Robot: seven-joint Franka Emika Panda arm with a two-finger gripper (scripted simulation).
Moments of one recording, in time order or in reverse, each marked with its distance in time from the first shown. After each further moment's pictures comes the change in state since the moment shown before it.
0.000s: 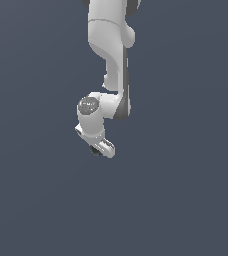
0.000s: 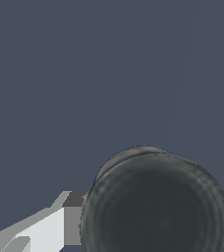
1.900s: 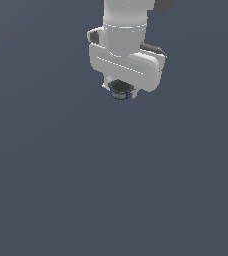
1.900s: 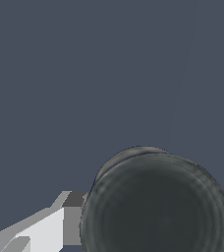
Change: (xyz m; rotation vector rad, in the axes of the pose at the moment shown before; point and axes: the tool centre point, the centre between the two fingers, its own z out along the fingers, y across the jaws) arm -0.076 -0.073 -0.332 0.000 0.002 0.000
